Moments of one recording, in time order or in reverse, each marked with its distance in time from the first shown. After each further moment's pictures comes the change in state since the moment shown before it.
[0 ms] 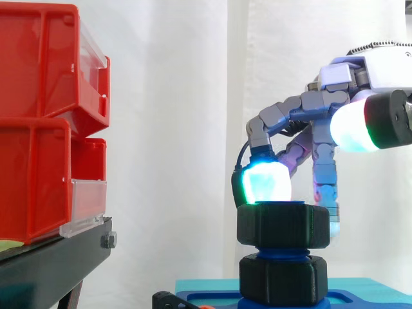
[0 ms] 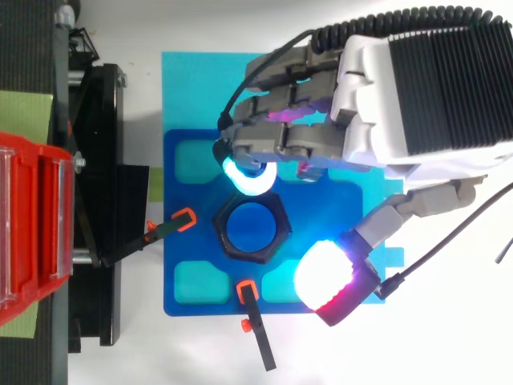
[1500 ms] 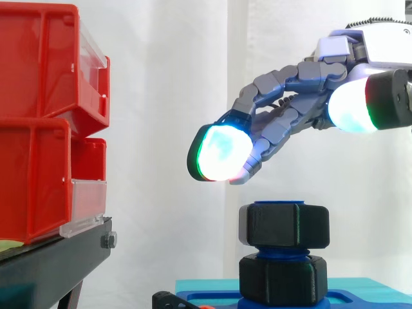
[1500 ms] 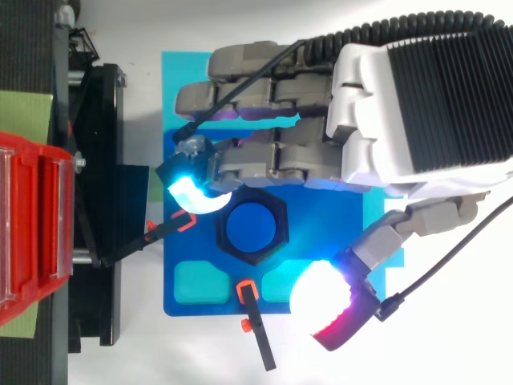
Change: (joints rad) arm 0.009 -0.001 0.019 0.034 -0.018 0.018
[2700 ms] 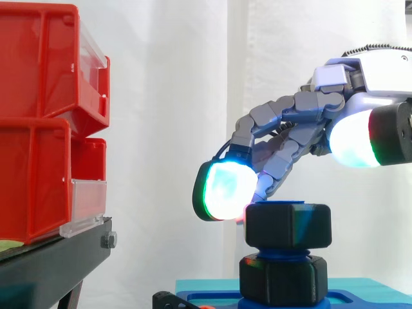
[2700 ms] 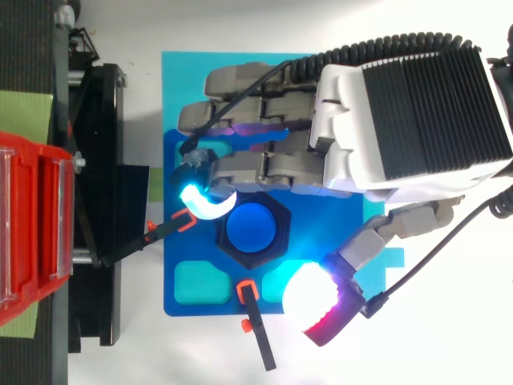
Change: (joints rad) arm 0.002 -0.029 -0.006 0.009 -0.005 0.019
